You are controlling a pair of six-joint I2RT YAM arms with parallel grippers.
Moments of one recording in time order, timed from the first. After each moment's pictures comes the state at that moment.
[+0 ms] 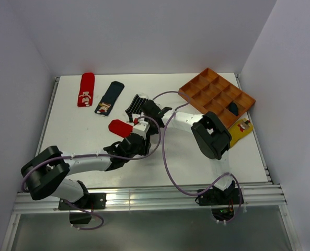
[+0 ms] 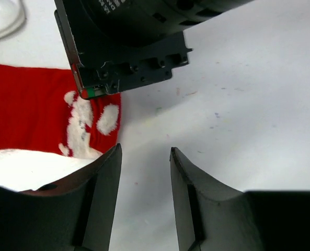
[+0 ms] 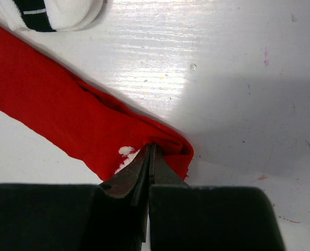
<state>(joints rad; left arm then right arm) -0.96 1.40 0.59 0.28 -0.31 -0.45 0.74 2.03 1.39 -0.43 0.02 0.84</state>
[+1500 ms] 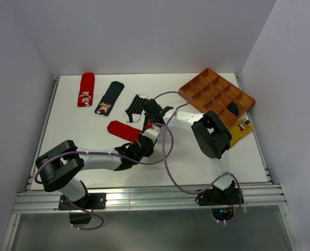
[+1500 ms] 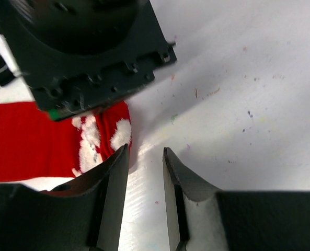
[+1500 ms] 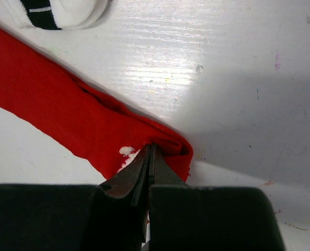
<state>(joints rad) -1.05 1.56 0.67 0.31 -0.49 -0.20 0.72 2.04 1.39 -0.41 -0.05 0.84</state>
